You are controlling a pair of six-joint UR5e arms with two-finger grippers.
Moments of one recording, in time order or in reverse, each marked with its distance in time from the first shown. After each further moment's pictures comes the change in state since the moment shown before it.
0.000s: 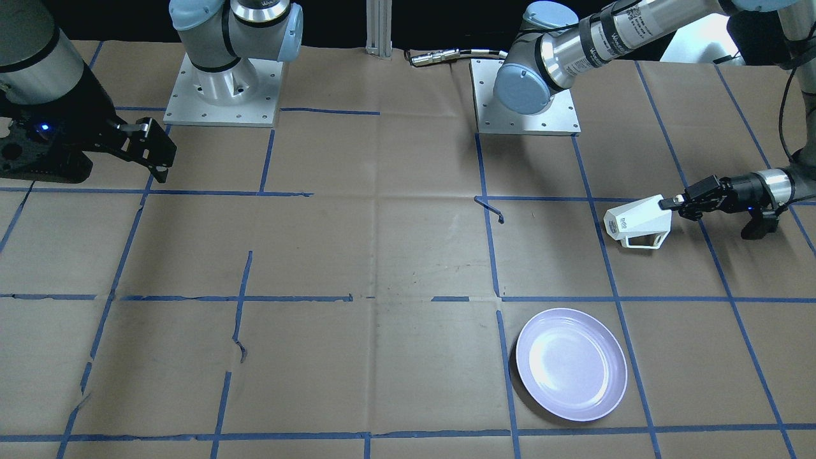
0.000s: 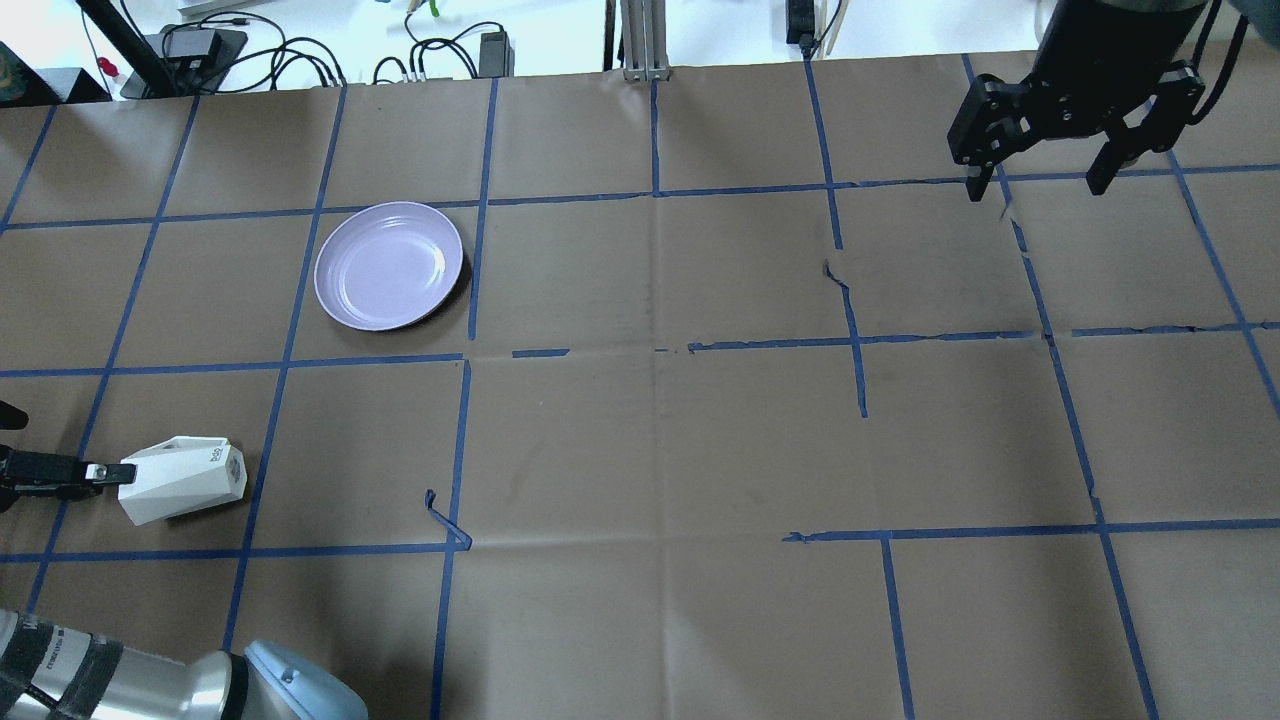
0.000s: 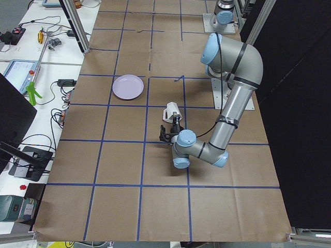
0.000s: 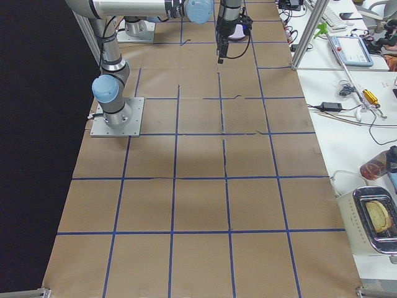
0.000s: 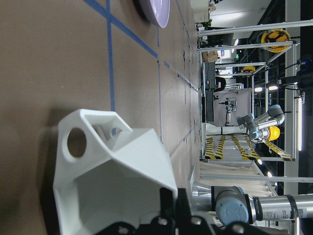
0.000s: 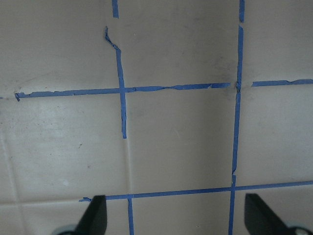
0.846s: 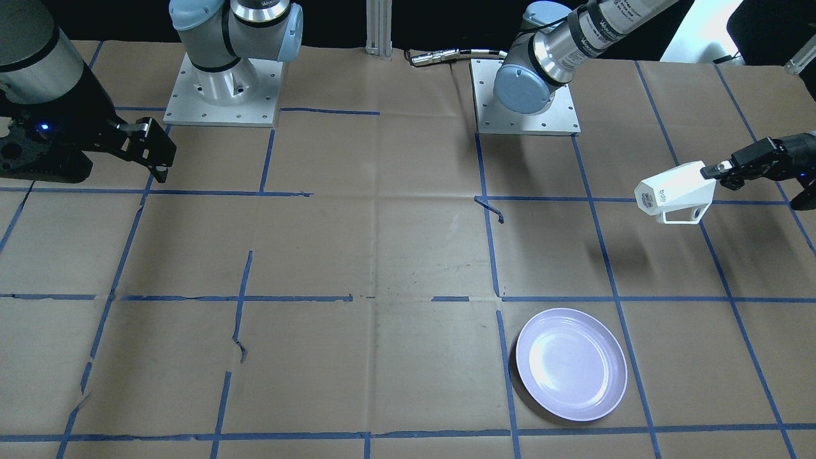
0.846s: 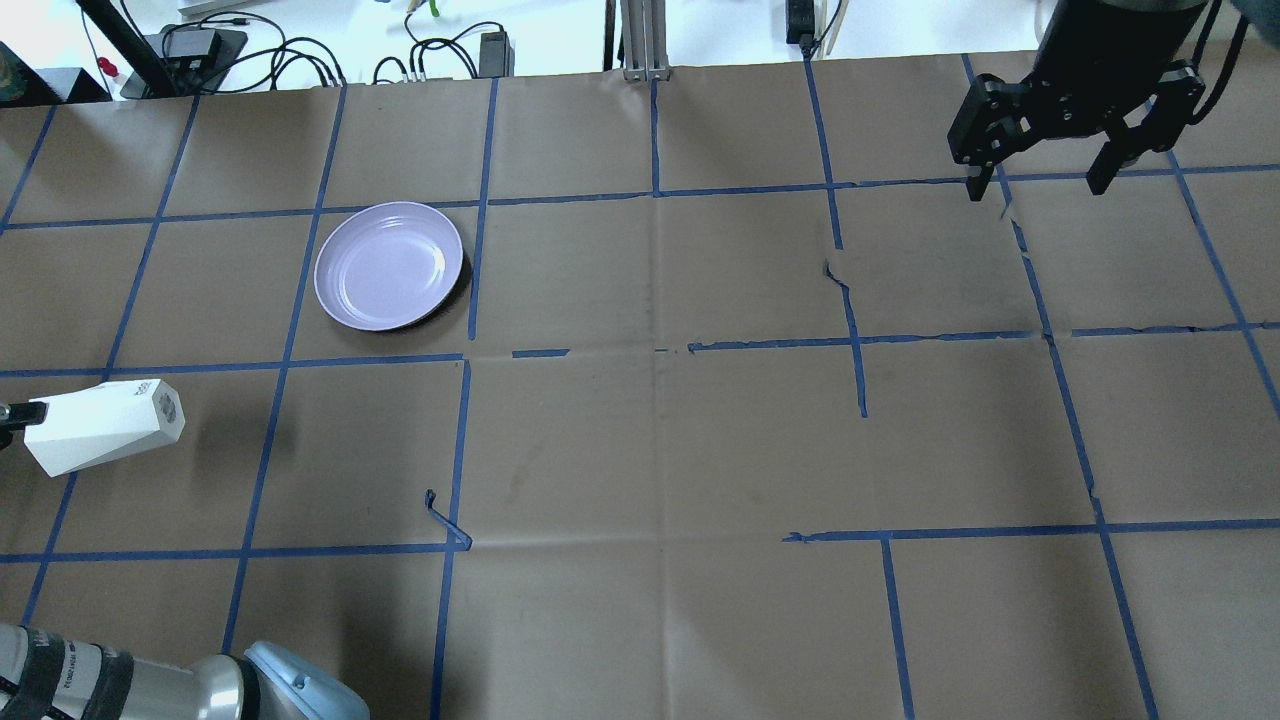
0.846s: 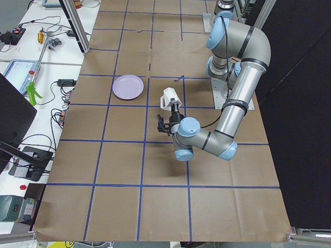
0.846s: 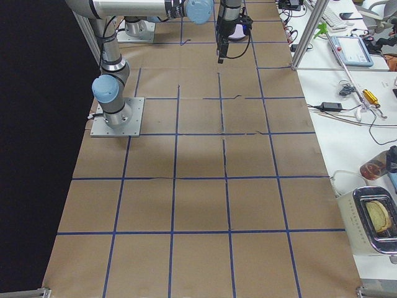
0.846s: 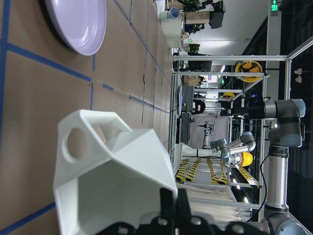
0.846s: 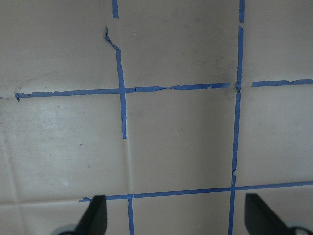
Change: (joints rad) left arm -0.019 0.191 0.107 -0.325 -0.105 -0.082; right arm 0.000 0.000 0.000 -0.001 0.000 0.000
